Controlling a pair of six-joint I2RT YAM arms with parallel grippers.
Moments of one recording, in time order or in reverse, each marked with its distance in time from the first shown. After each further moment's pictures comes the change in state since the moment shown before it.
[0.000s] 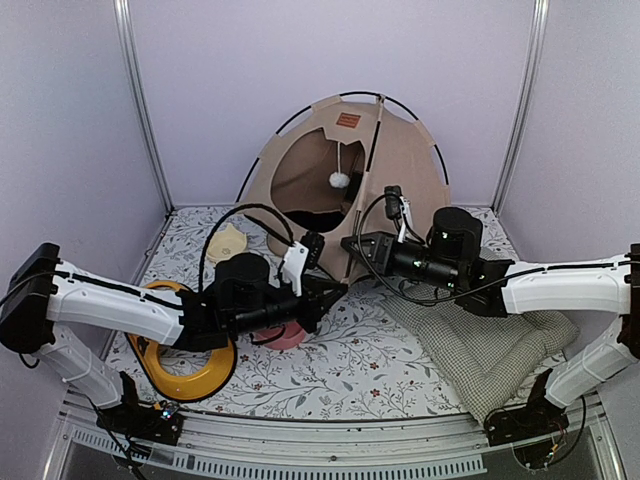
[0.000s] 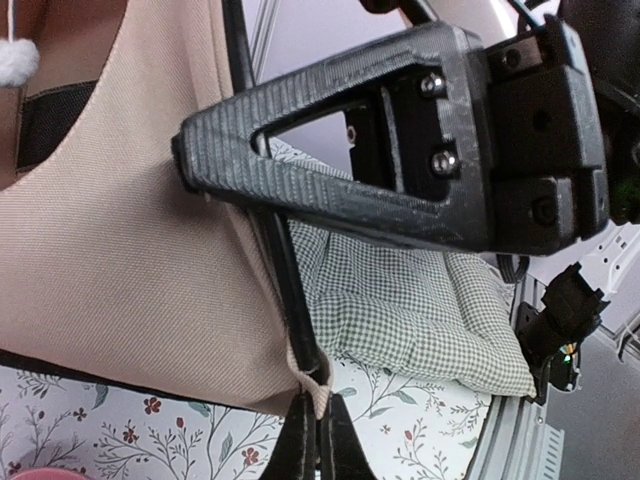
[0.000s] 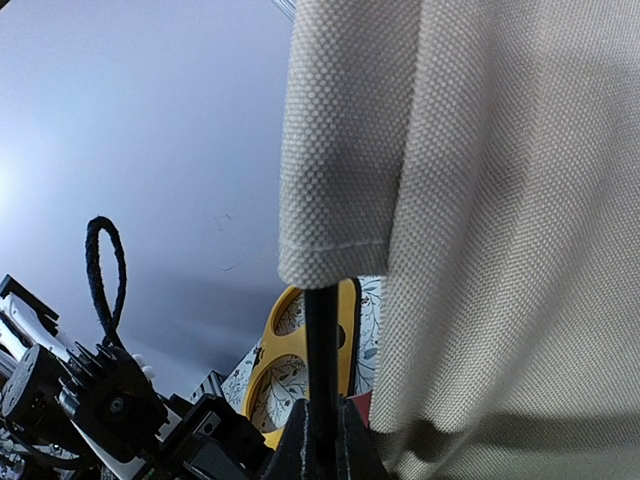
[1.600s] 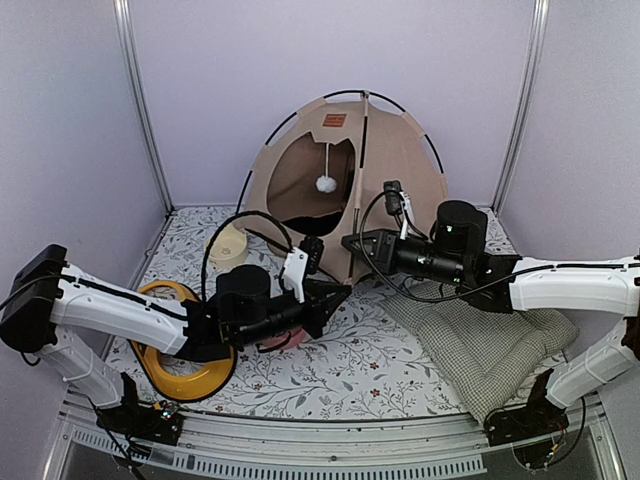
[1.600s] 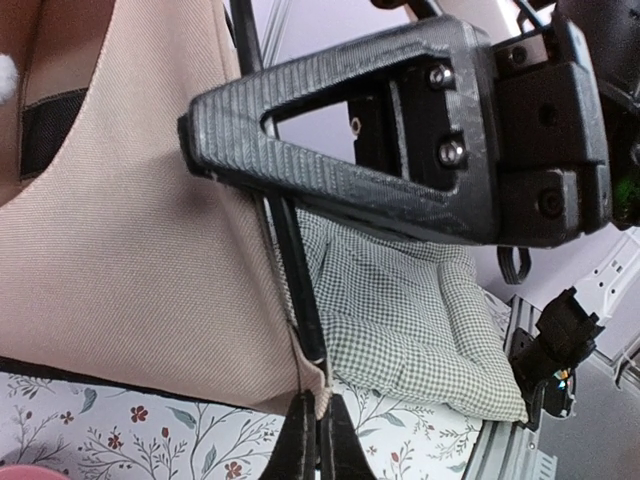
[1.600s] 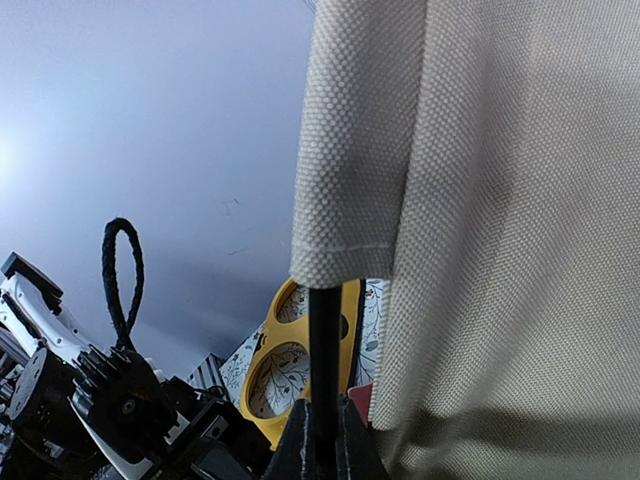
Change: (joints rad) left arm -0.060 0.023 -0.029 0.110 -0.106 -0.039; right arm -0.001 -0.038 0.031 -0.081 -0.038 -0.064
